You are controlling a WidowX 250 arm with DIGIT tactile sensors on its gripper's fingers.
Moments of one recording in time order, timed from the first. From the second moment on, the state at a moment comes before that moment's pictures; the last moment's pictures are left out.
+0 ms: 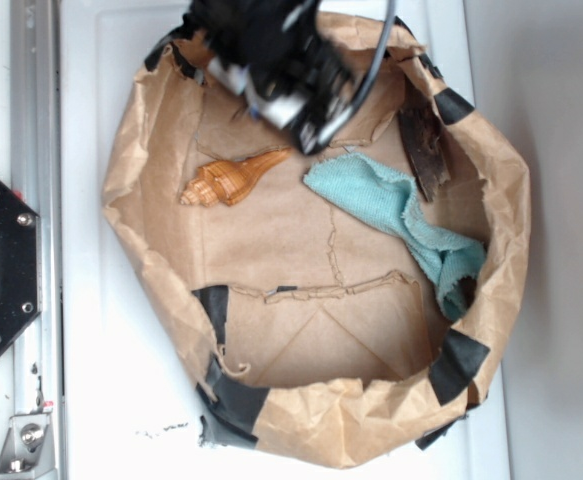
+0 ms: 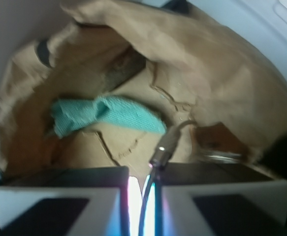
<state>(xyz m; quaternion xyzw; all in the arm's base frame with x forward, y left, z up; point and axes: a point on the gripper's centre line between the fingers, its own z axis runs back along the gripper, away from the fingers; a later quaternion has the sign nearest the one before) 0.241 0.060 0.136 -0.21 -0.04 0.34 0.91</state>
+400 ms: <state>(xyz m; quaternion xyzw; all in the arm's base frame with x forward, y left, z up) 0.231 0.015 0.120 -0.11 -0.10 0.33 0.93</state>
